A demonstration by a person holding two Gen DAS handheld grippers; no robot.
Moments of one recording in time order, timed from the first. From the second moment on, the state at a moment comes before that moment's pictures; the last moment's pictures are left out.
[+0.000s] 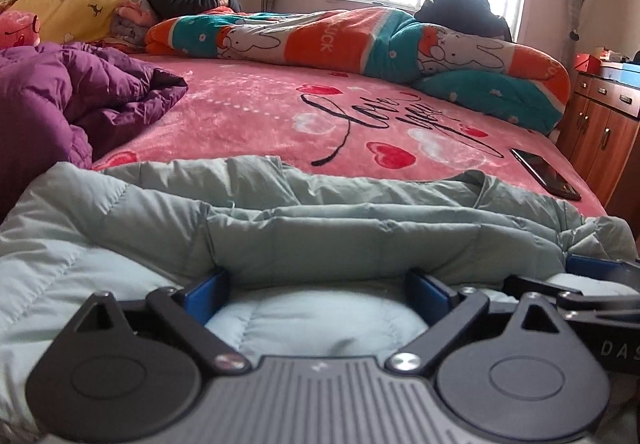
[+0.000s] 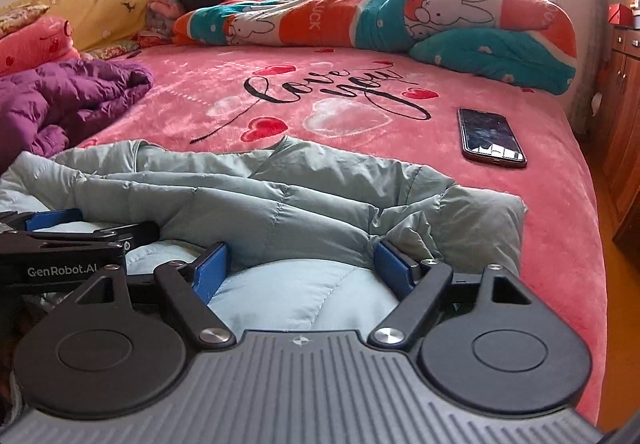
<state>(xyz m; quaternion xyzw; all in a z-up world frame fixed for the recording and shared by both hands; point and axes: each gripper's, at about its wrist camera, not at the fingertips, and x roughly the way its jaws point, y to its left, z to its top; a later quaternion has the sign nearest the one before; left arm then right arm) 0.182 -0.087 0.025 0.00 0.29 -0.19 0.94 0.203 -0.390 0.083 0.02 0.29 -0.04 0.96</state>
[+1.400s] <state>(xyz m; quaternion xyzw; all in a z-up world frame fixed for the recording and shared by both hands) -0.049 0.150 0.091 -0.06 0.35 -0.11 0.93 -0.025 -0.456 0.110 0.29 0.42 0.06 0.86</state>
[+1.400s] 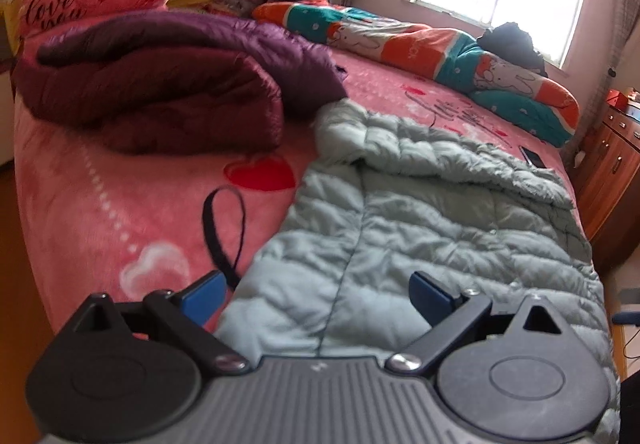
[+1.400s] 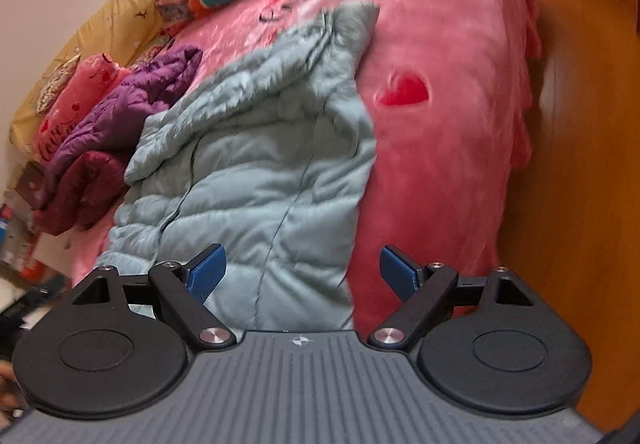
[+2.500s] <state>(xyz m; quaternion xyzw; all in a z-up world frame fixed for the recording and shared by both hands) -0.061 0.200 0.063 -0.21 0.39 -0.13 0.88 -0.050 -0.403 0.064 0.47 0.52 0.17 0.69</state>
